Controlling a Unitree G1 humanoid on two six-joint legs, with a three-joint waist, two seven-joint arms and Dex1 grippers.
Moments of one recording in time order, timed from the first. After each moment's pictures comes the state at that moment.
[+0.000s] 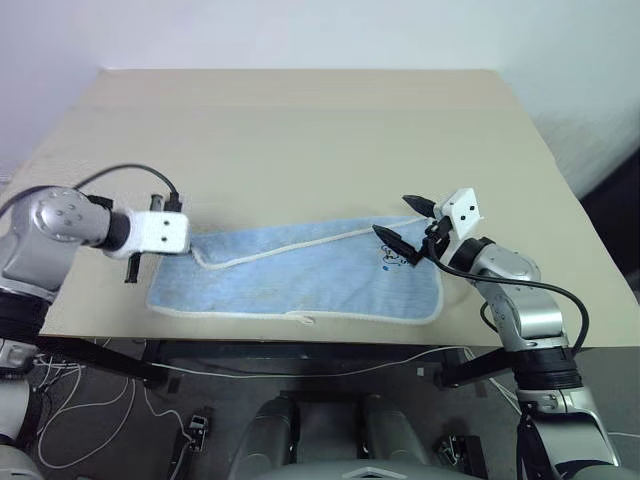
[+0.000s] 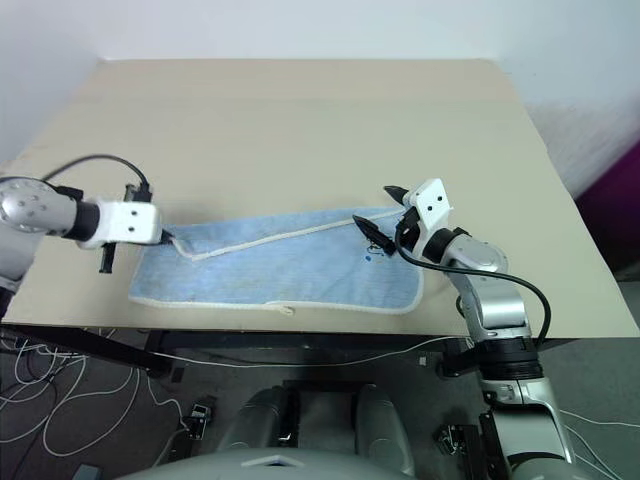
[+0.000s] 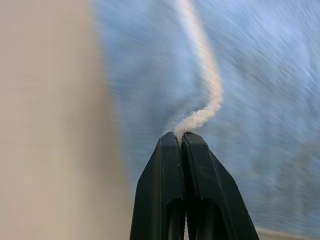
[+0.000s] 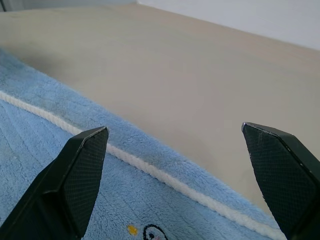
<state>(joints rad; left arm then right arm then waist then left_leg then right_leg) -0.63 1.05 -0.15 0.31 0.08 -0.16 -1.29 -0.38 -0.45 -0.03 0.04 0.29 0.20 0.71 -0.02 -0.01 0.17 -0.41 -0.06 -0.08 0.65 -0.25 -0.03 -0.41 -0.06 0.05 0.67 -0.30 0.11</state>
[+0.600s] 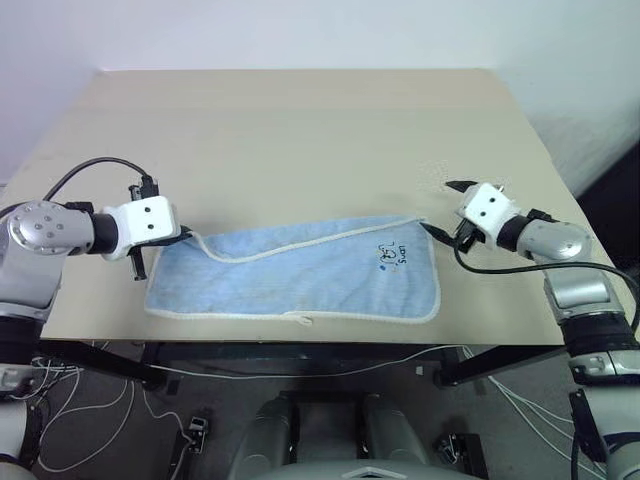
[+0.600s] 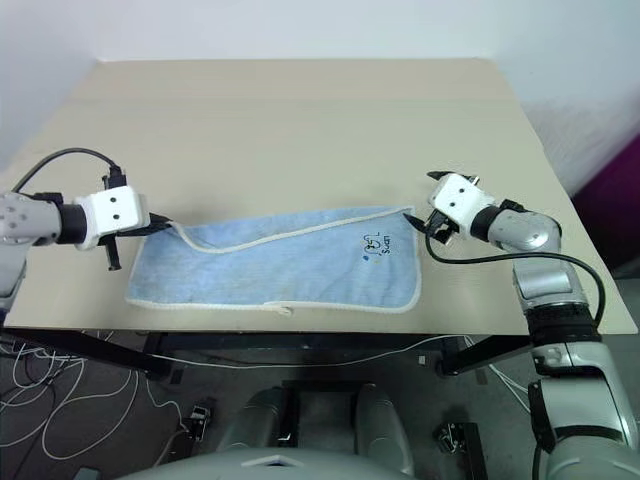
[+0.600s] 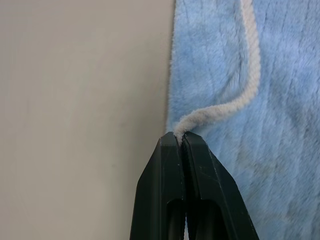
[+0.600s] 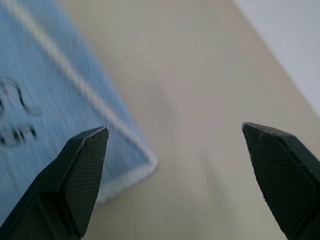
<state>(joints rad) -0.46 1.01 -0.03 0.21 -0.01 -0.03 -1.13 -0.56 -0.73 0.08 0.48 -0.09 -0.24 0.74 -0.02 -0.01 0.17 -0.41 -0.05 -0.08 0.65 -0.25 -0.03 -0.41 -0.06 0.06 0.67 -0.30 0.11</state>
